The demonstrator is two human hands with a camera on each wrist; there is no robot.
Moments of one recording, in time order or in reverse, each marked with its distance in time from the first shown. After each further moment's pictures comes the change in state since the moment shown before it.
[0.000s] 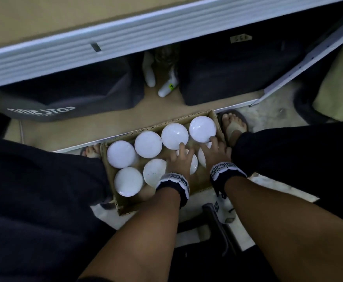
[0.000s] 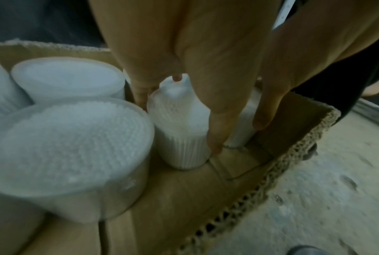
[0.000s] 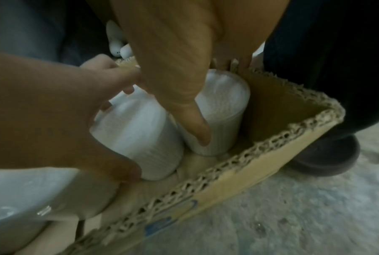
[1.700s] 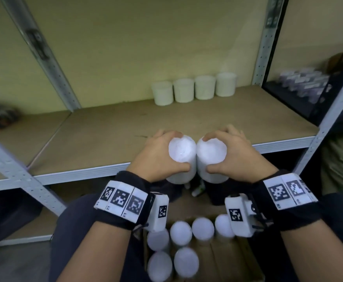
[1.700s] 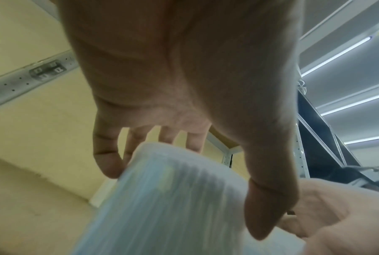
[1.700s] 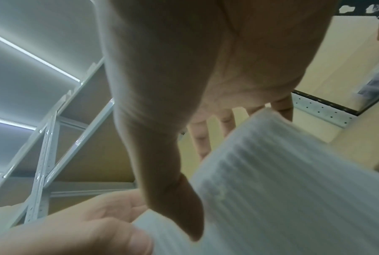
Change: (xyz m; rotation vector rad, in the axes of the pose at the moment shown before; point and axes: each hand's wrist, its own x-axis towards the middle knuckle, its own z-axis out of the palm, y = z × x) left_hand -0.203 -0.049 -0.377 -0.331 0.671 0.165; right_hand -0.194 -0.033 -0.359 0.500 0.568 -0.465
